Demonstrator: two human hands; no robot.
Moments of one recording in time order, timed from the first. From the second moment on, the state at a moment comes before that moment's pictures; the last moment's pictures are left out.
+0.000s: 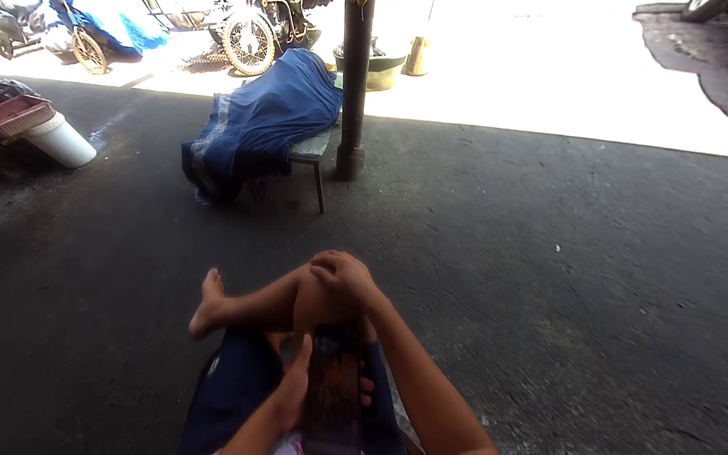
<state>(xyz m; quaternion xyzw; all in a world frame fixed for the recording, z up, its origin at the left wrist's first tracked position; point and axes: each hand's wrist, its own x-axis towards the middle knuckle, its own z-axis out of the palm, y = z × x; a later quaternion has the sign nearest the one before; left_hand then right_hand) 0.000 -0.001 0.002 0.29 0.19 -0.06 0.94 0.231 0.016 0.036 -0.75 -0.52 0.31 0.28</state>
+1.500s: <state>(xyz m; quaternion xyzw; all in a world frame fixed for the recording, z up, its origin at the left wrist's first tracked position) 0.000 -0.001 0.000 0.28 0.17 -0.06 0.94 0.243 0.016 0.029 -0.76 -0.47 0.33 0.29</state>
